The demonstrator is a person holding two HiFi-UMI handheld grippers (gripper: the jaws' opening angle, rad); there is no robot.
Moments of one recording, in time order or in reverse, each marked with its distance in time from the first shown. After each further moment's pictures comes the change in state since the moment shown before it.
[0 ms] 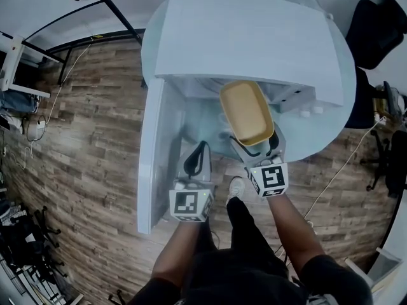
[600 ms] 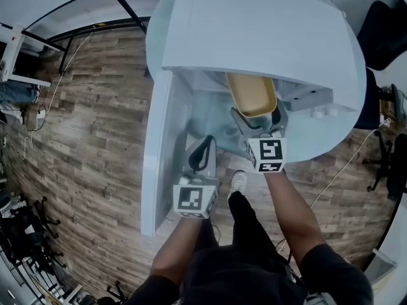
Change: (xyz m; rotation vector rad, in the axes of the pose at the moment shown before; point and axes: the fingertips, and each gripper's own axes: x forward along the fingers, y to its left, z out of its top) left arm 0.012 0.011 -0.014 0.000 0.027 -0.005; right arm 0.074 -0.020 -0.004 -0.021 0.035 -0.076
